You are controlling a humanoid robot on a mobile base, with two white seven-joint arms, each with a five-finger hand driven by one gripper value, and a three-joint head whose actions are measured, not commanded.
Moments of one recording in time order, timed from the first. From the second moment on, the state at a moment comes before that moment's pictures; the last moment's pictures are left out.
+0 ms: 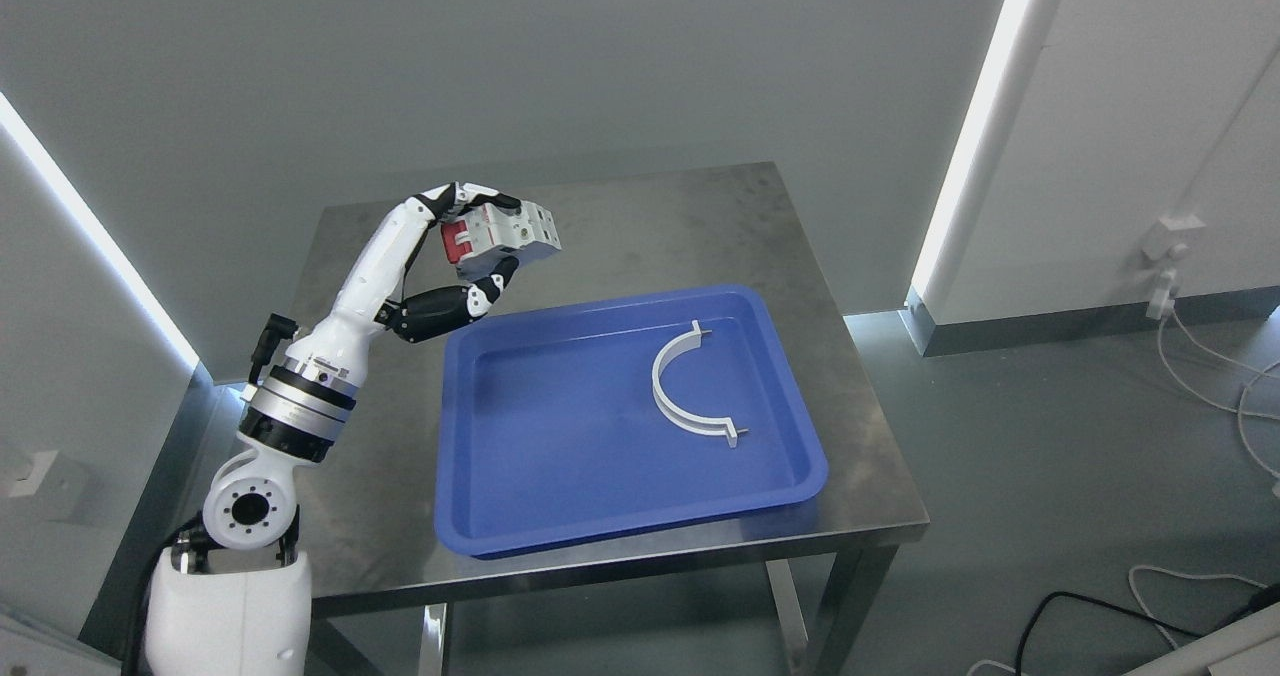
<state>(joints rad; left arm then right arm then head) -0.59 0.06 0.15 -1.54 -0.36 -0.36 -0.41 0.04 0.00 -0.04 -0.16 -0.04 0.05 0.00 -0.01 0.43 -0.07</state>
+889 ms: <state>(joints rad) -0.28 0.01 0.25 -1.67 -0.31 -0.49 -0.26 0.04 0.00 -0.04 -0.16 -0.04 0.05 0.00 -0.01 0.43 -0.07</state>
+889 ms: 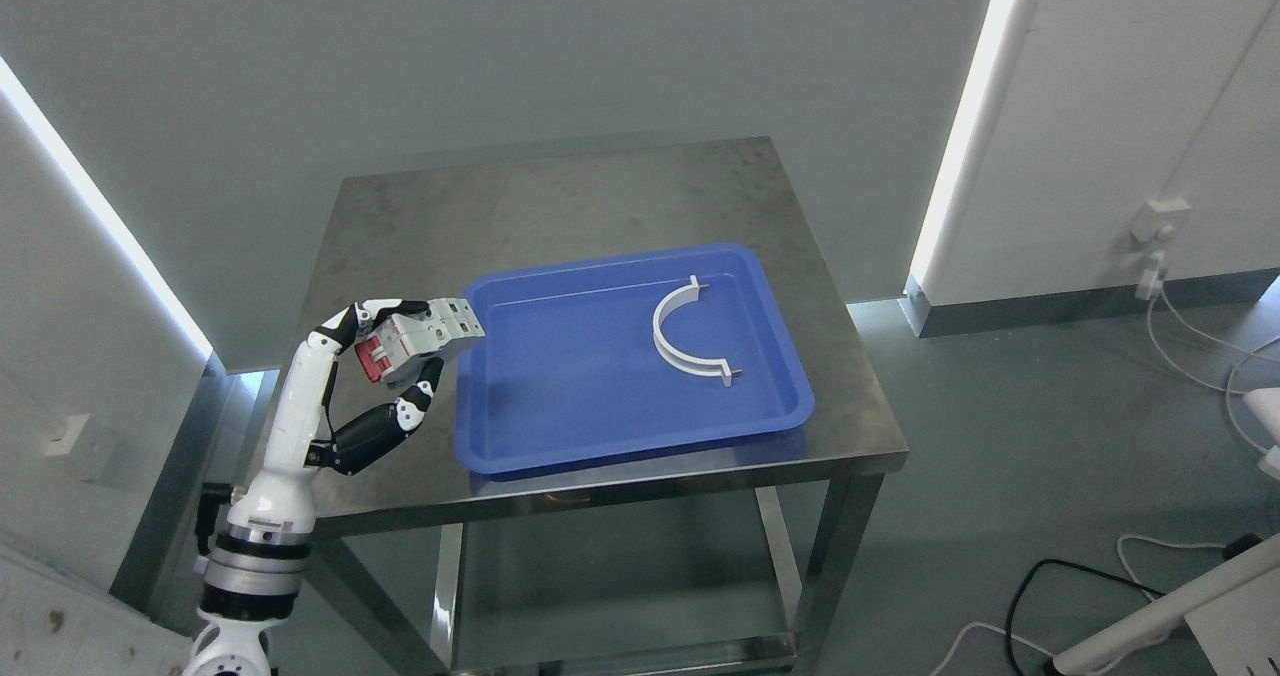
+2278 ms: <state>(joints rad) -0.20 0.00 0.29 -1.71 -0.18 -0.45 -0.26 0.04 0.00 -0.04 -0.16 -0.04 0.05 0.00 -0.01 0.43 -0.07</state>
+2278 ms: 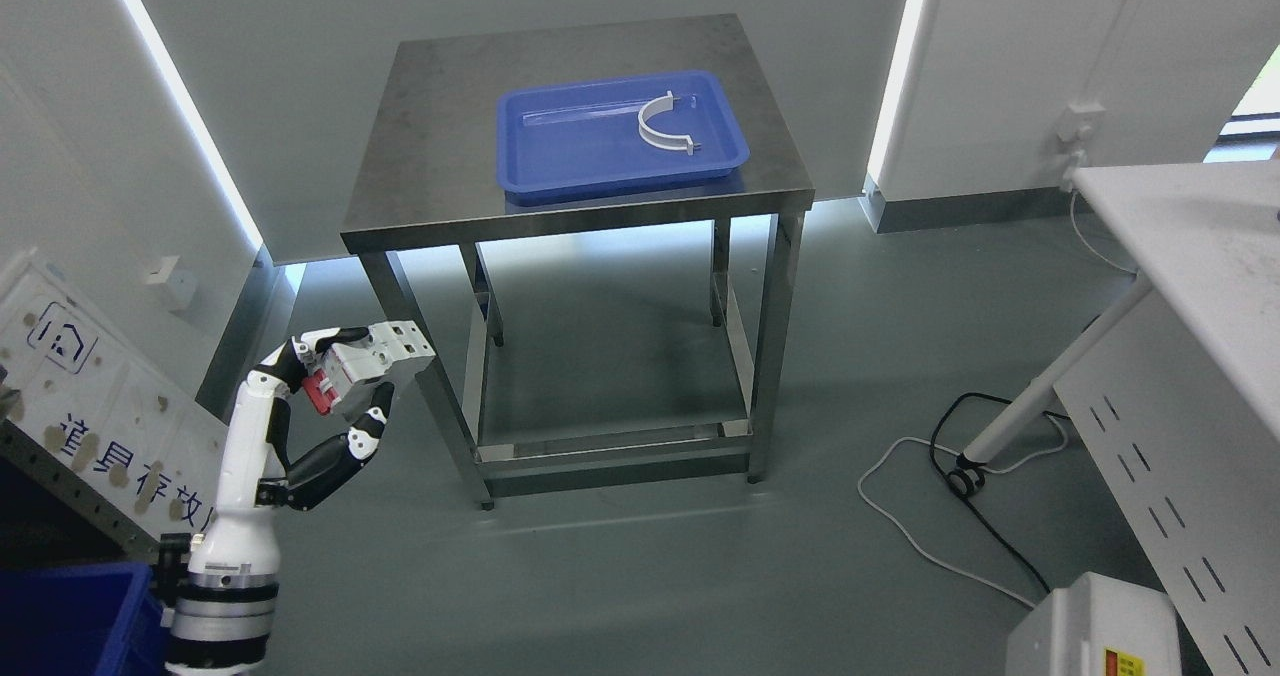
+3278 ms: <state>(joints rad) -0.29 0.00 0.27 -1.71 -0.17 -0.45 -0.31 0.05 0.00 -0.04 -0.16 -0.04 0.05 0.00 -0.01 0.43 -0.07</state>
